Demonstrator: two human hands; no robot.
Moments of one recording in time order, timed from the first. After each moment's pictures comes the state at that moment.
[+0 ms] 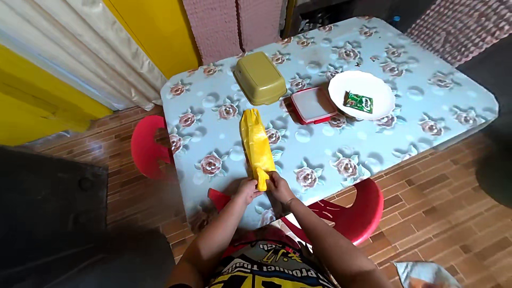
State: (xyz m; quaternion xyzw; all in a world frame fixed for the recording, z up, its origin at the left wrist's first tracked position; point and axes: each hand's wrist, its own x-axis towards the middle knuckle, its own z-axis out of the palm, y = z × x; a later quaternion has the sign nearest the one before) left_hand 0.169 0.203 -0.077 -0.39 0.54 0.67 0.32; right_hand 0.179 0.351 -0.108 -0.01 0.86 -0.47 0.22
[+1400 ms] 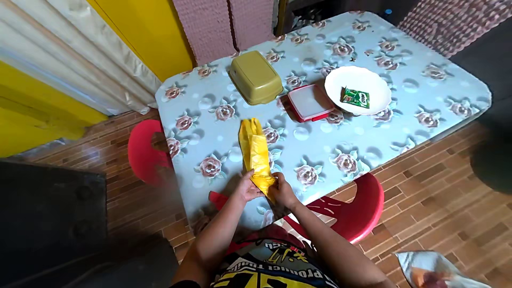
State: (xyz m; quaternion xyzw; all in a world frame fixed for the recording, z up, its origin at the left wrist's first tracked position) left_hand 0.156 0.189 -0.089 -0.36 0.42 0.73 0.40; right_hand 0.191 0.348 -0.090 0.10 0.83 -0.47 0.26
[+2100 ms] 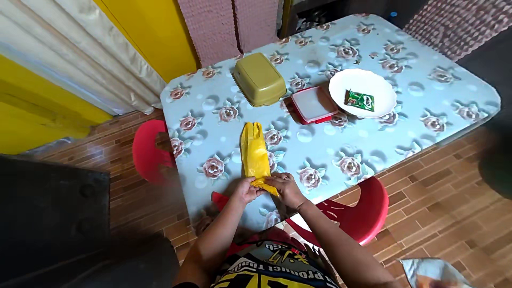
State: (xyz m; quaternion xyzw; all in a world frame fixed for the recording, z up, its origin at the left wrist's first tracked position) left_hand 0.156 0.184 -0.089 -0.44 0.37 0.75 0.32; right_hand 0.188 0.369 -0.111 -0.26 0.89 -0.37 0.01
